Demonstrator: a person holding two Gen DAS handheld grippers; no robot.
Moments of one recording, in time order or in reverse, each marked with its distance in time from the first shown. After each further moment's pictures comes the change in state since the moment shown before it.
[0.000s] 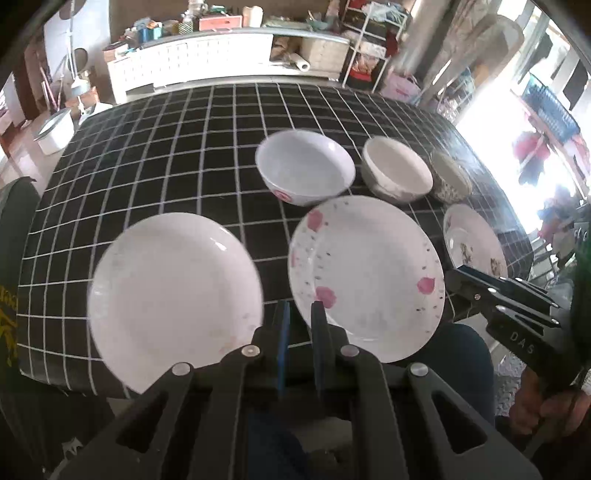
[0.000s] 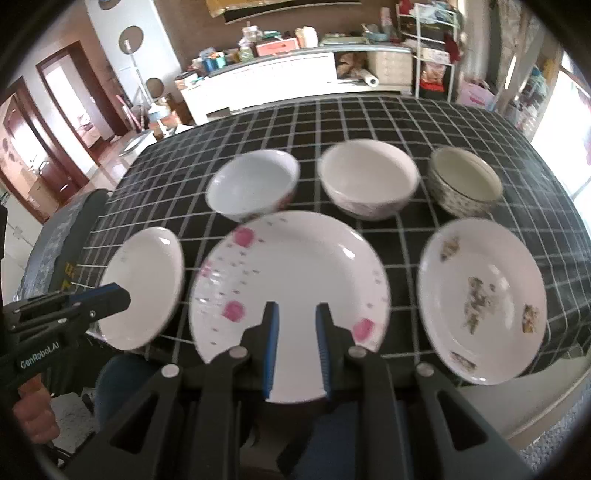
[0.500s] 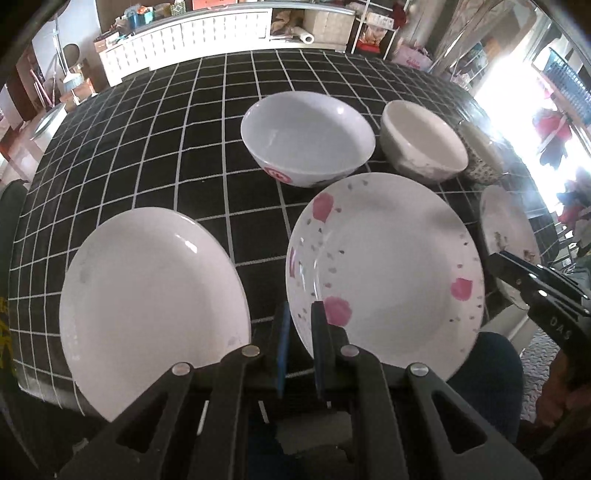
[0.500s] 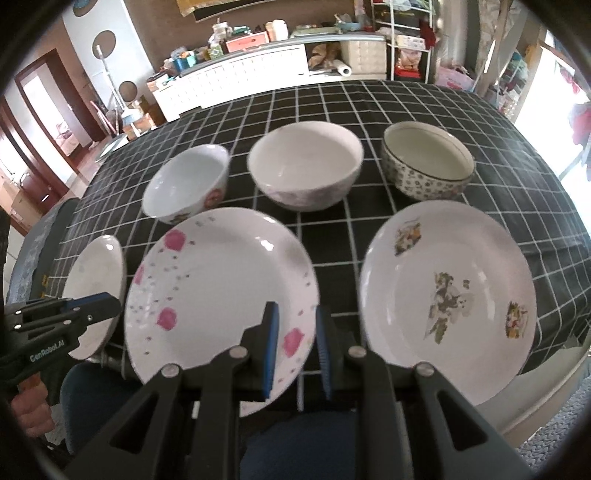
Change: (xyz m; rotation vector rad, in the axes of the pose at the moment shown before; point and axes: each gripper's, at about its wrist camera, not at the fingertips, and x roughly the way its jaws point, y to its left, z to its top) left arm 0.062 -0.001 0.018 0.018 0.100 0.055; right arm 0.026 -0.047 0.002 0.045 0.018 -0.058
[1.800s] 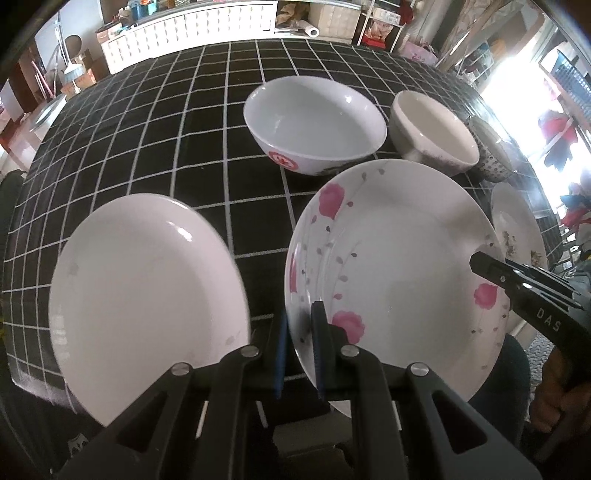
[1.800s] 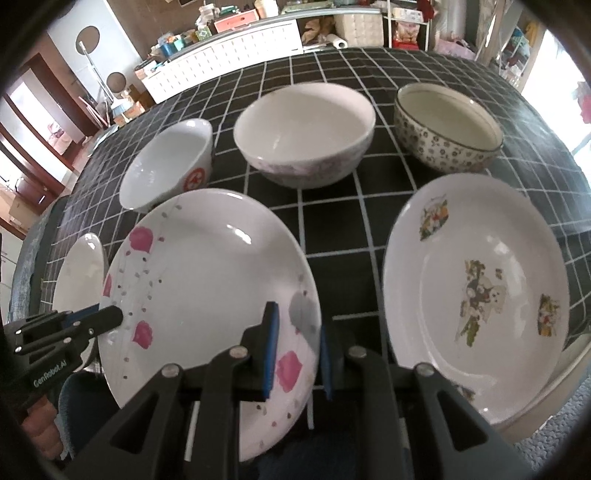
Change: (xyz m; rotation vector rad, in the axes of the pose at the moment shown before) left arm 0.010 0.003 -0.004 -0.019 0.009 0.005; right arm 0.019 0.000 0.006 0.040 0.089 0.020
